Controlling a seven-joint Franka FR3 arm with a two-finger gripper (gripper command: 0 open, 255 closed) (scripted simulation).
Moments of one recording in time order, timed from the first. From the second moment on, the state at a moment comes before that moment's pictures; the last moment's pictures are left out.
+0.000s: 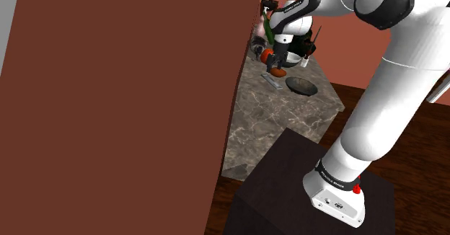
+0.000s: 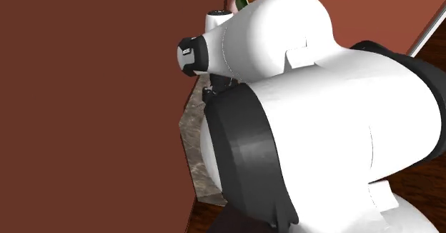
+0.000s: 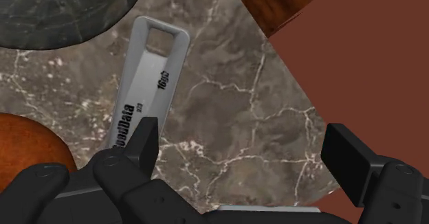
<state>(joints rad) -0.18 0.12 -0.49 -2.03 0.07 2.12 -0.47</state>
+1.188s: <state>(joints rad) -0.32 0.49 -0.47 -1.82 0.27 2.23 -0.59</state>
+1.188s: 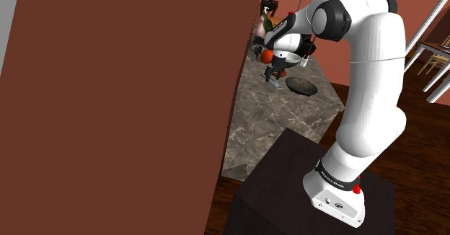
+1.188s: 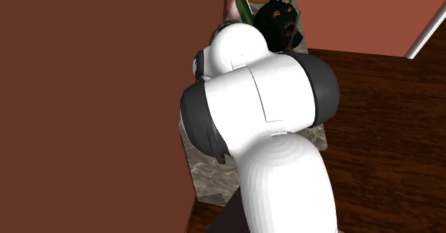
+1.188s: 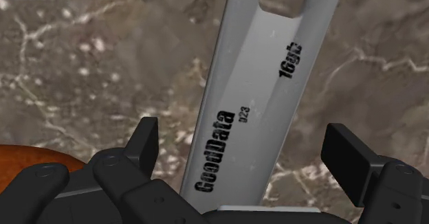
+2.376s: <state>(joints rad) -0.32 0.47 -0.47 -1.81 0.26 2.21 -0.58</state>
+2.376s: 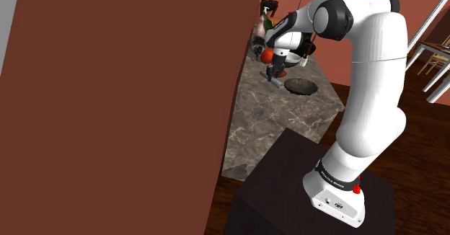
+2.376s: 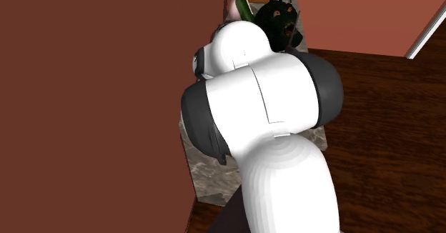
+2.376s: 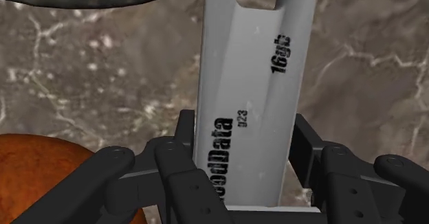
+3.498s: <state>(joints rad) -0.30 0.37 -0.51 -1.73 0.19 2.03 -0.54</state>
